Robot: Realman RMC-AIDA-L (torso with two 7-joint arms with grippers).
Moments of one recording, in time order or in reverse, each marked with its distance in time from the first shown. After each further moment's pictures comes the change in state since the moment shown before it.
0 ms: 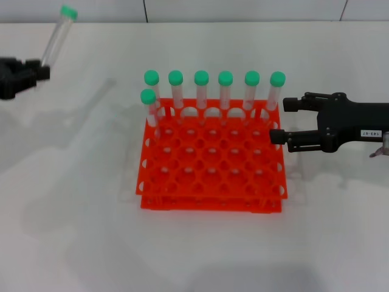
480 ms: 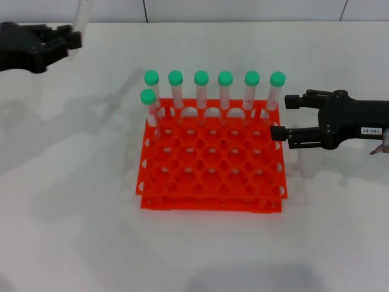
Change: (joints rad) left arm -0.058 -0.025 0.001 -0.119 -0.155 -0.025 0.126; right arm 0.000 0.001 0.002 -0.002 0.000 0.016 0.000
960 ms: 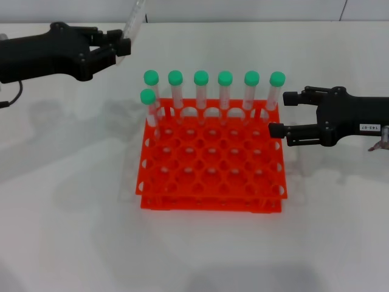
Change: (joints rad) left arm -0.019 -0.035 0.128 -0.018 -0.071 0.003 0.055; right arm 0.012 -0.002 -0.001 -0.001 -0.001 0.000 0.000
